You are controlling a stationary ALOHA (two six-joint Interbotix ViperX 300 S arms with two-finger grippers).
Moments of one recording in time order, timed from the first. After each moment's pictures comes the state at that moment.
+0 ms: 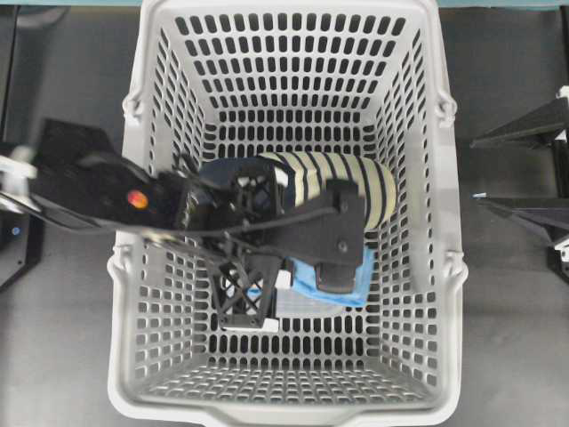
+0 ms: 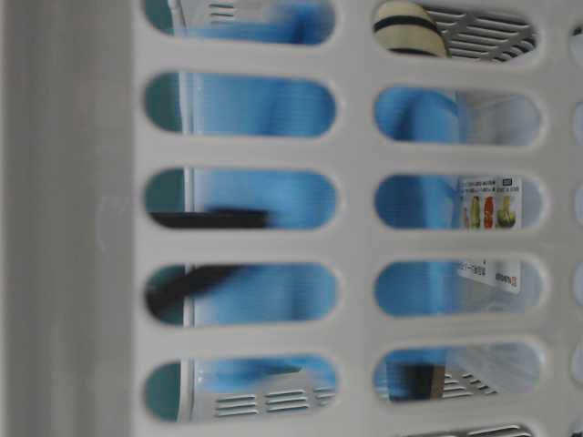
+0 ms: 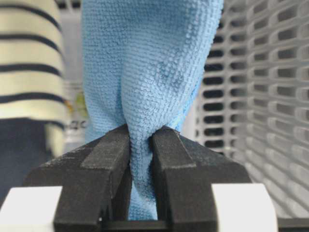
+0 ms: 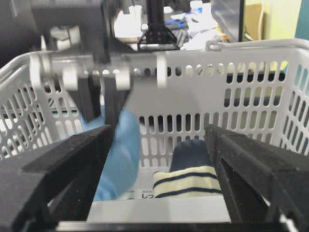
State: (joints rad) left arm -0.15 0.04 0.01 0.04 0.89 -0.10; right arm -0.01 -0.96 1.16 0.01 -0.18 0.03
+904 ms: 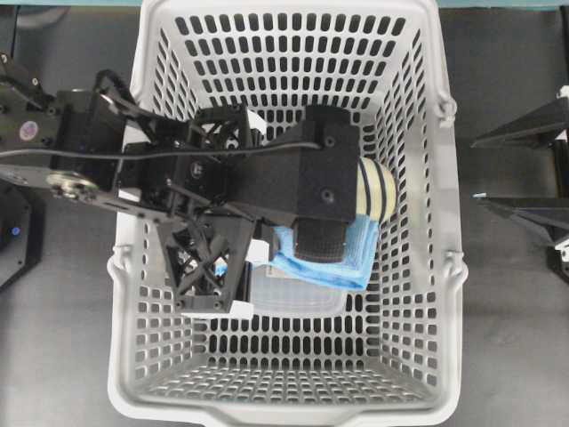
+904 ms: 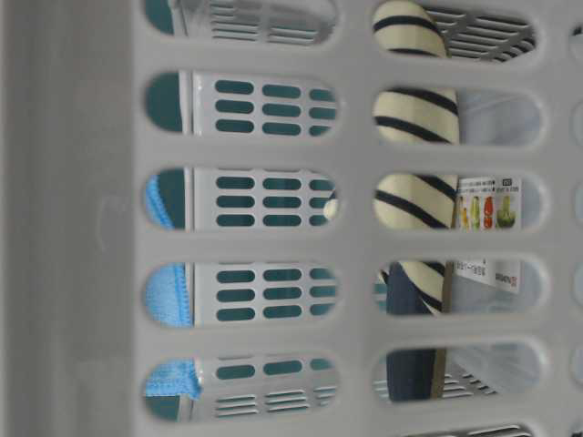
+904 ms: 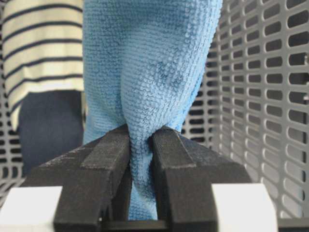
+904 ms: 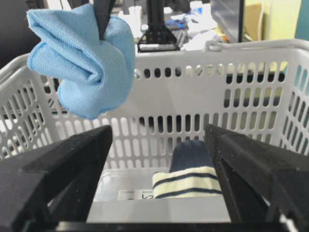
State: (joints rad) left arm -0.15 0.00 -0.29 0.04 1.20 -0.10; right arm -0.01 -0.96 1.16 0.01 -0.18 0.03
